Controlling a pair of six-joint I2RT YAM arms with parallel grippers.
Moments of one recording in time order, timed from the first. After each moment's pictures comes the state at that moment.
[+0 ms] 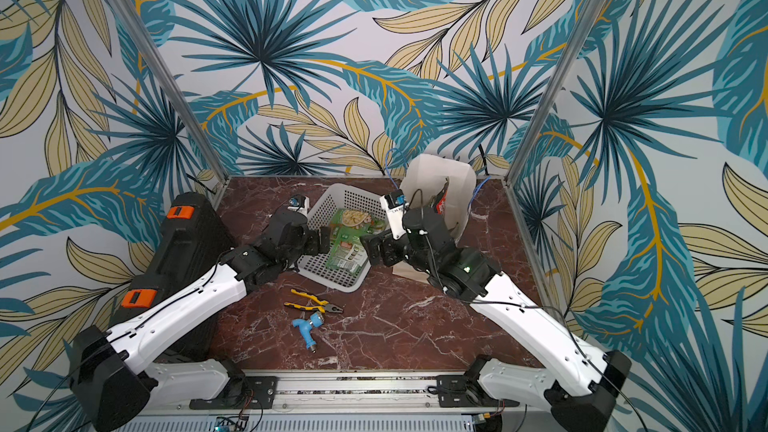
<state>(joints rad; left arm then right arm) -0.60 1.26 1.00 -0.38 -0.36 -0.41 0.77 1.19 1.27 -0.58 0.12 0.24</state>
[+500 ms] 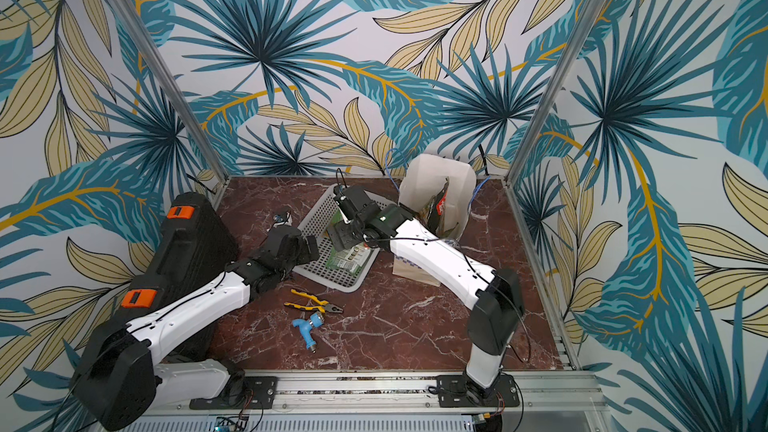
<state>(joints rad) -0.49 1.28 0.81 -0.24 -0.39 -0.59 0.79 1.84 1.78 -0.82 0.17 0.21</state>
